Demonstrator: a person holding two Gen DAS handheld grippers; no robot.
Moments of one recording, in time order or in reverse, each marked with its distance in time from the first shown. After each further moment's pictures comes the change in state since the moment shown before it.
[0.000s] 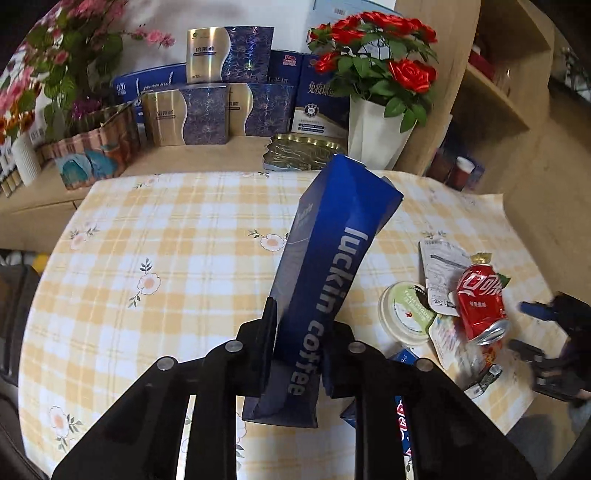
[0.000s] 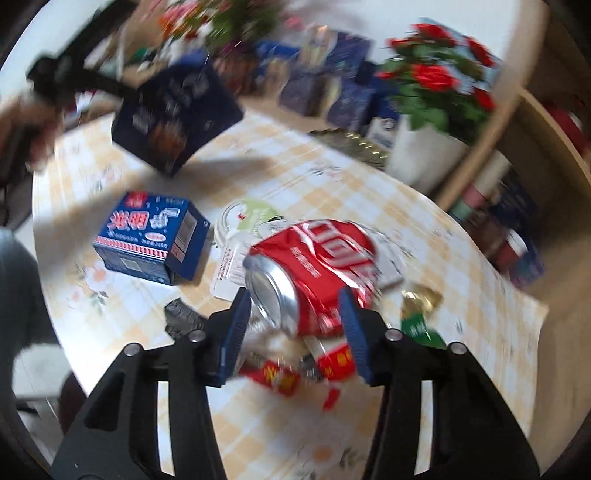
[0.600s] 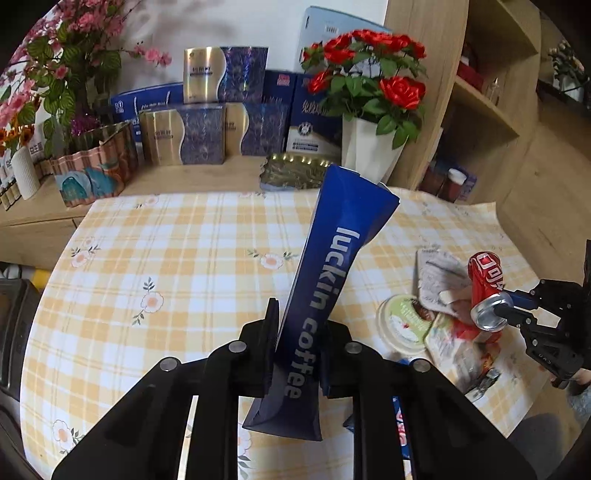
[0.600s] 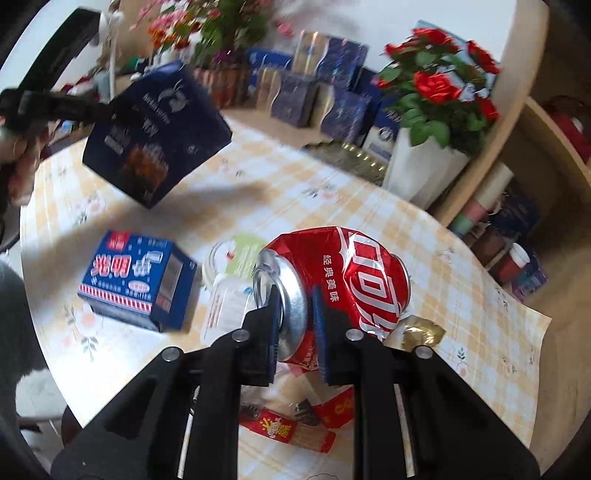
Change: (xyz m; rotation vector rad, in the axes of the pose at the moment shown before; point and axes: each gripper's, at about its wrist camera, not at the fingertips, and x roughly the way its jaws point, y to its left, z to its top) left arm -0.014 -0.001 0.002 0.020 -0.083 -0.016; right arm 0.006 -0.007 0.031 0.065 -0.058 -0.020
